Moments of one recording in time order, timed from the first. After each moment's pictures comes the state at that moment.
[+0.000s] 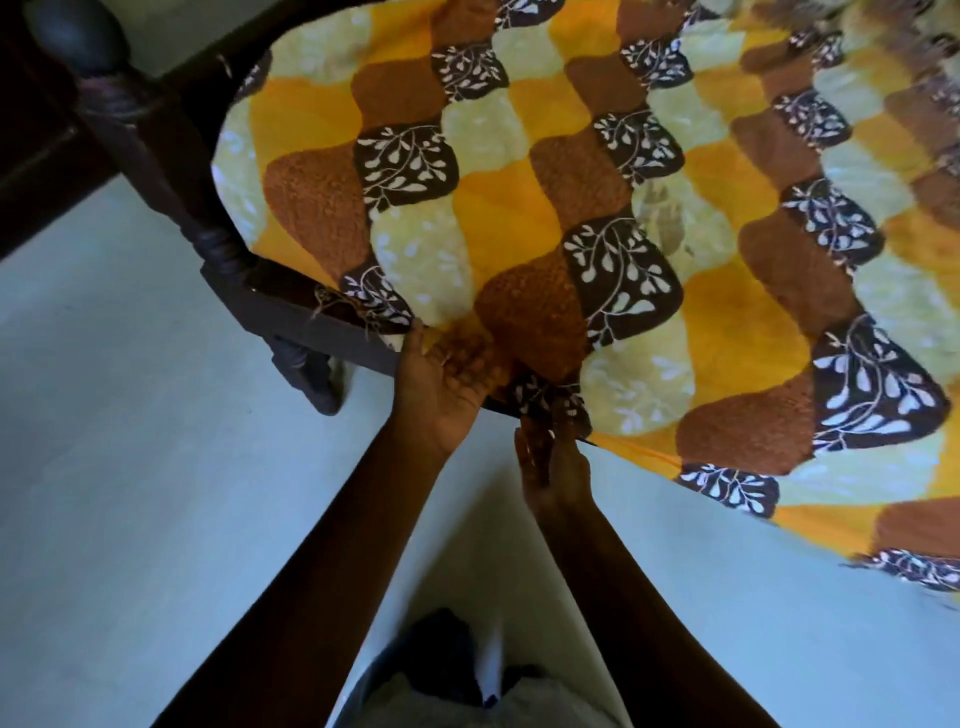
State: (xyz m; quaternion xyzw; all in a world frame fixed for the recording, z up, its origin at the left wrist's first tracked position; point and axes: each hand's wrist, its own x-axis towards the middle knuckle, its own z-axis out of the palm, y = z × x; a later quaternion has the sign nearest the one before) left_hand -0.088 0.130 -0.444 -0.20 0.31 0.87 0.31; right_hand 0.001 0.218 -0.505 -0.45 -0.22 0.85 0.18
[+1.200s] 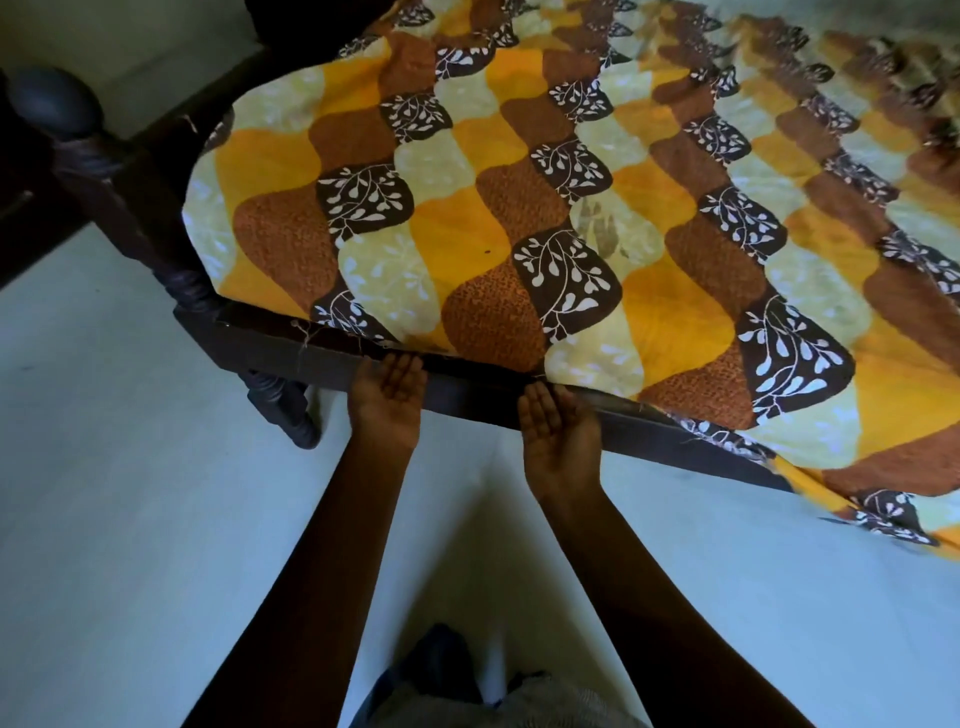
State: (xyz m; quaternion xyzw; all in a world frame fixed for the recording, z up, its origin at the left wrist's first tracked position) left_hand -0.099 0.116 -0.473 -0.23 0.33 0.88 0.25; right_hand 0.008 0.231 -0.470 -0.34 -0.17 0.90 0.23
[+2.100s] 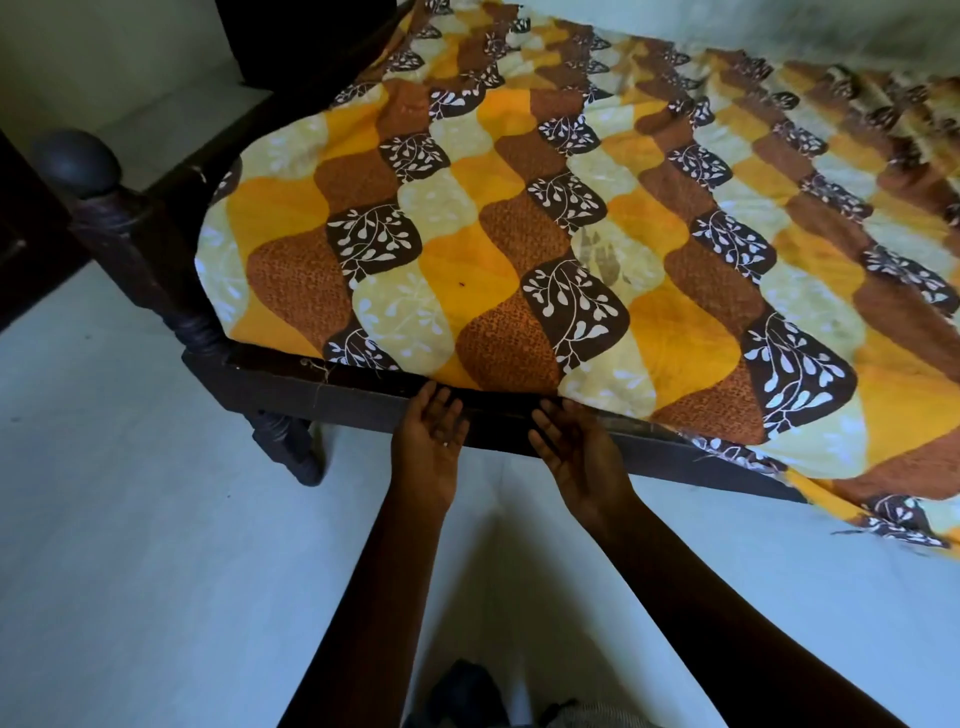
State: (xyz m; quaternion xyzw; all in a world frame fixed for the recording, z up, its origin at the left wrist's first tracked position) left_hand -0.079 0.123 -0.467 -0.17 0.38 0.87 0.28; right_hand 0.012 0.241 -0.464 -0.33 -0.34 0.86 0.18
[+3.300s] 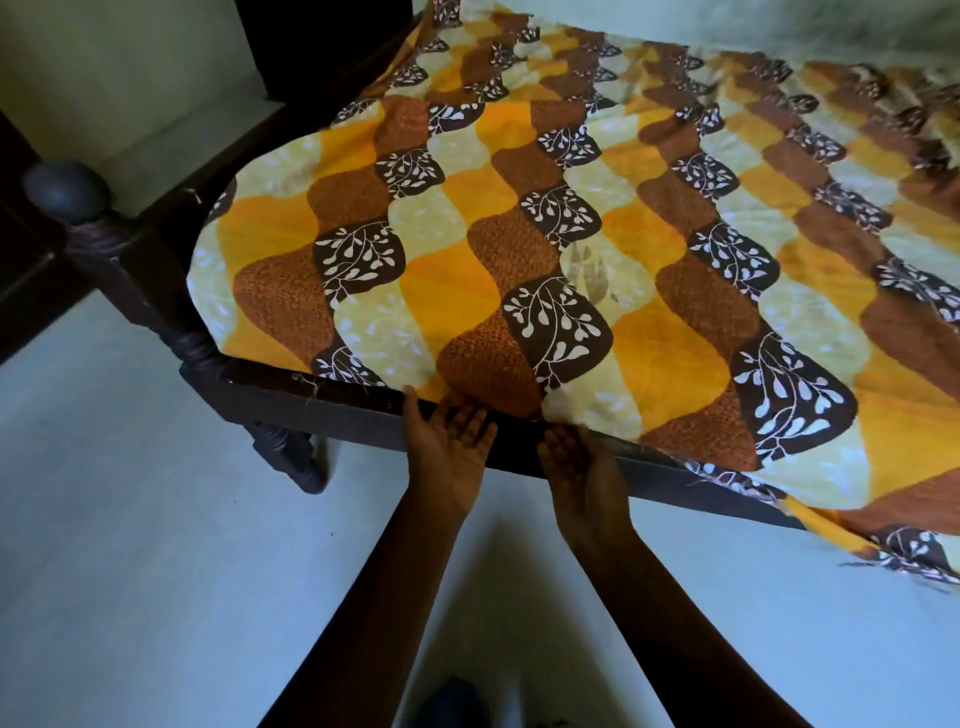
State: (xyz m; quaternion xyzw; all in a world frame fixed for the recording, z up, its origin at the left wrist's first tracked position) left_hand -0.070 0.160 -0.449 -0.20 0.31 0.87 0.32; right_hand 0.018 0.256 -0.463 -0.36 -0.23 0.87 0.23
